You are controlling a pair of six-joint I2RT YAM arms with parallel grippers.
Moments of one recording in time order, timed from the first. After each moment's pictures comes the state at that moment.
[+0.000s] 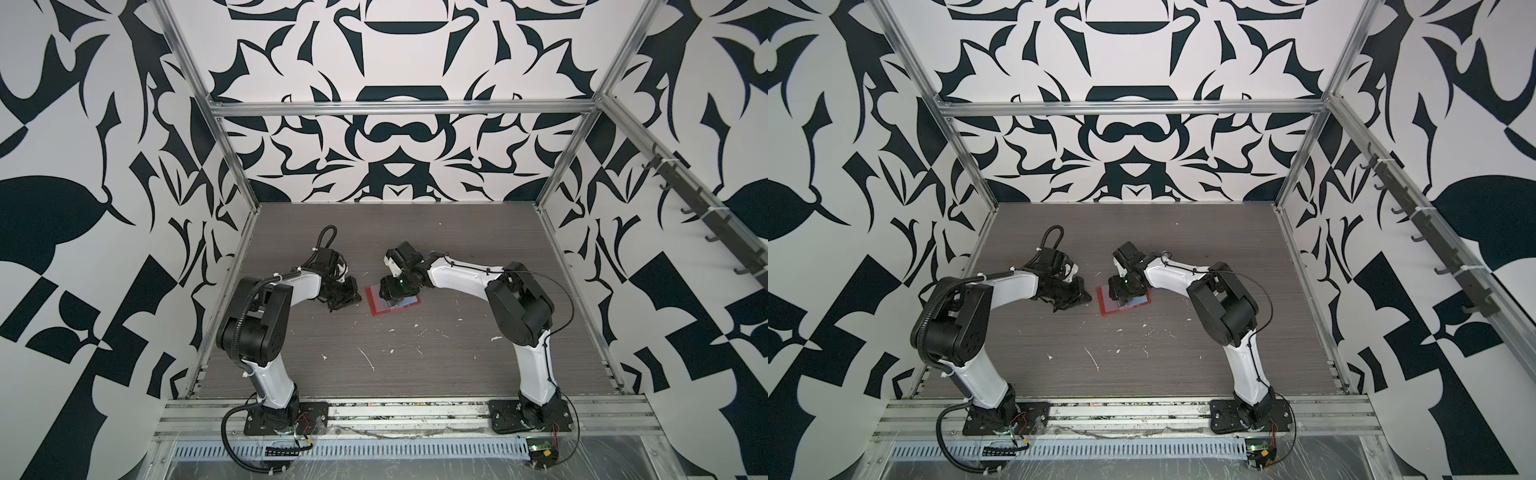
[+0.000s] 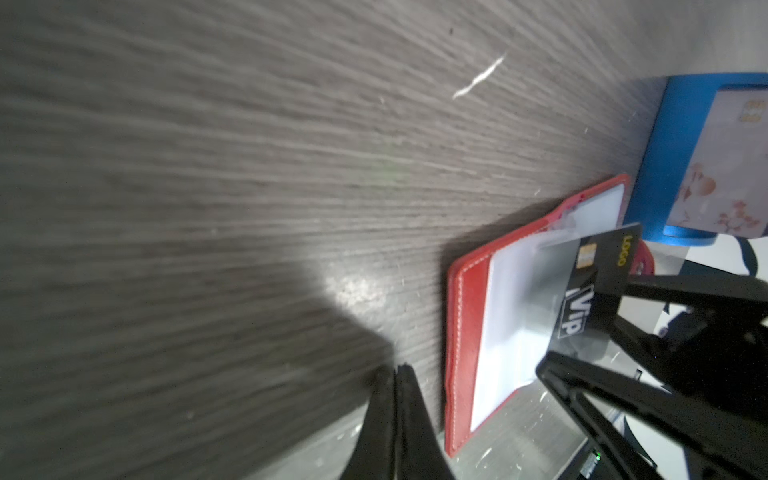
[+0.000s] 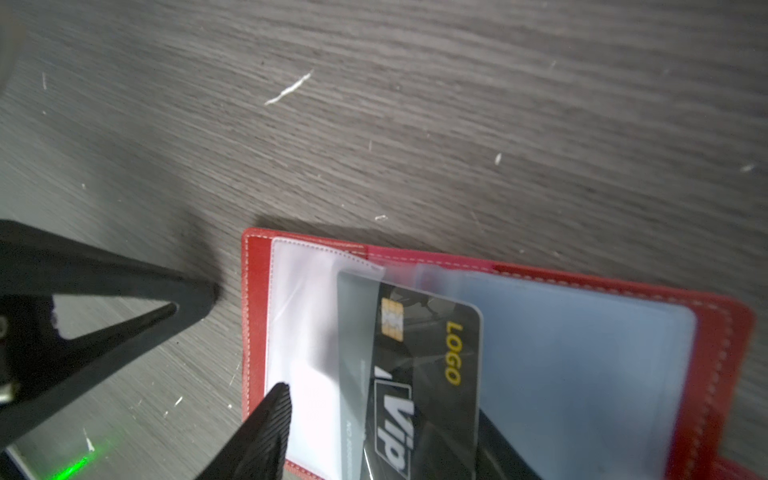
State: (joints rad) left arm -0.28 1.75 0.89 -0.31 0.53 -0.56; right arm 0.72 2.06 1.44 -0.47 -0.22 0.47
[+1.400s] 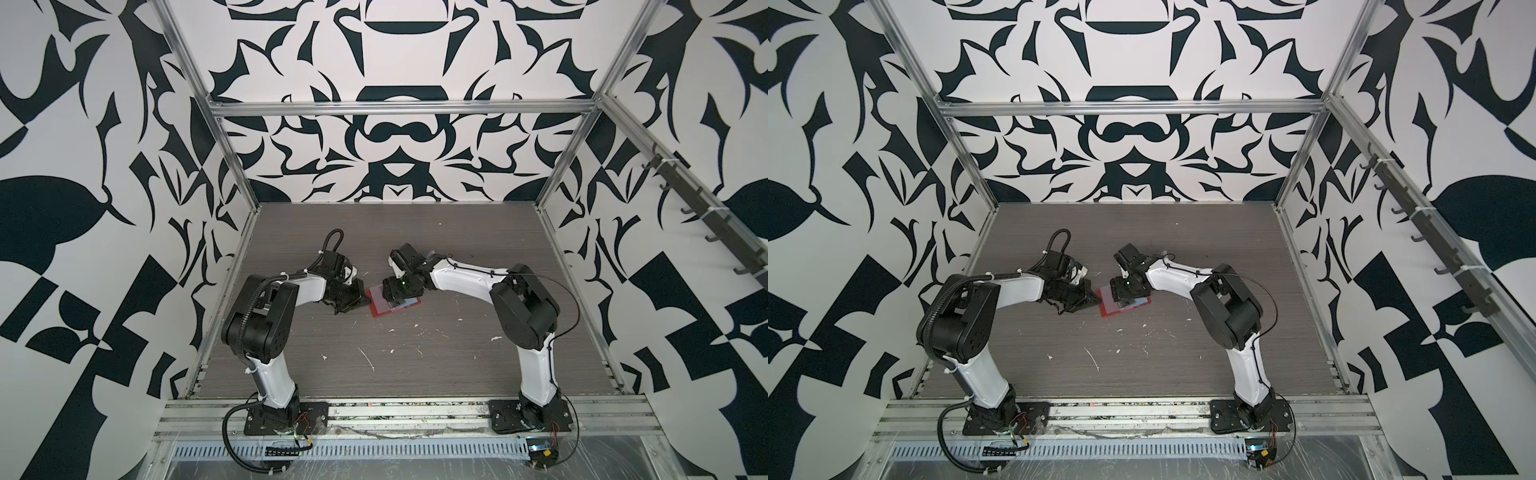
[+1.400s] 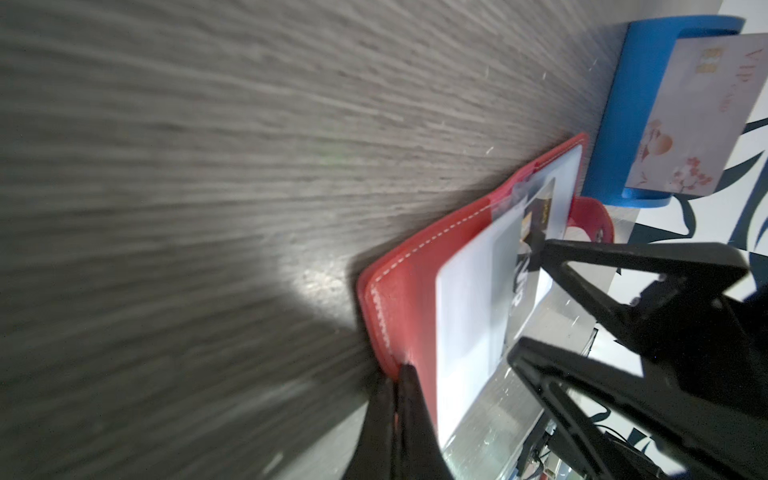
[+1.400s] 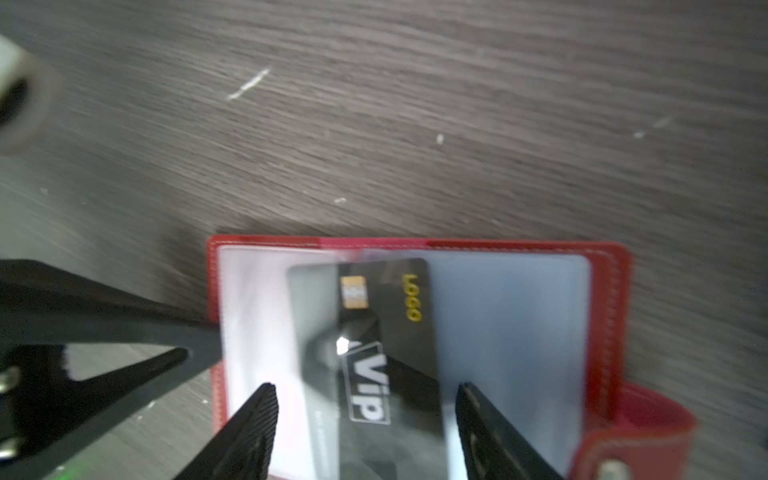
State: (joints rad) left arm -0.32 1.78 0.88 -0.24 0.61 -0.59; right arm 0.73 2.02 1.40 -0.50 -0.13 0.49
